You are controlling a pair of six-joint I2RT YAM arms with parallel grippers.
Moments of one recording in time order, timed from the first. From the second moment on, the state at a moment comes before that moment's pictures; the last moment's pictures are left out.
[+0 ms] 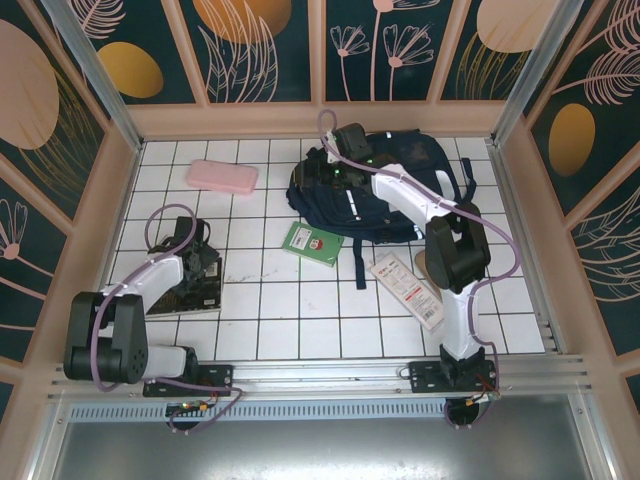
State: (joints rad) left arm -0.08 1.38 0.63 -0.45 -0.23 -1.02; right arm 0.54 2.04 1.73 -0.44 -0.31 0.44
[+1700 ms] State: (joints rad) left arm -0.27 1.35 0.52 -0.16 0.05 -1.22; right arm 0.75 2.54 2.14 -0.51 -0.41 0.27
